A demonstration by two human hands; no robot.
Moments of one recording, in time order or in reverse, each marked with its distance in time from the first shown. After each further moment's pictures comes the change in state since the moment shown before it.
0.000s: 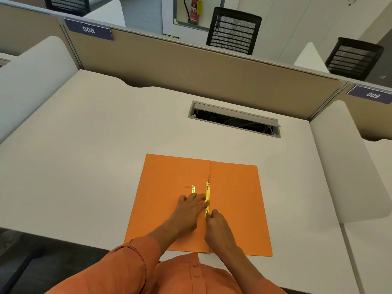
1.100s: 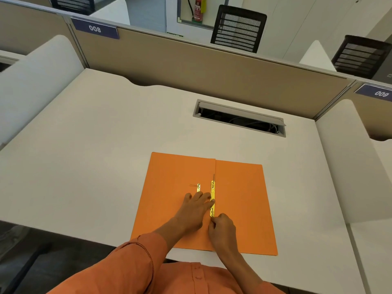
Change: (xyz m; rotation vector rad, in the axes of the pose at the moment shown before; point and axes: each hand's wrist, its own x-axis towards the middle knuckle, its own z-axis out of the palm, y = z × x) left_hand 0.000 0.003 -0.003 0.135 -0.051 -0.012; right_hand -0.007 -0.017 0.002 0.244 0.131 0.216
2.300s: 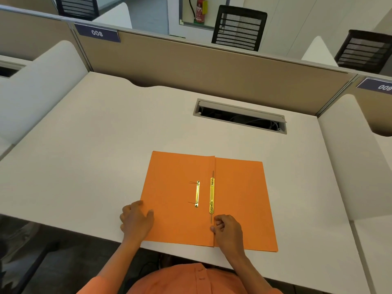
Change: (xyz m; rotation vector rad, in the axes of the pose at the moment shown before) left_hand -0.120 -0.060 -0.010 -0.727 0.248 -1.126; right_hand -0.011 0.044 0.002 0.285 -0.036 0.046
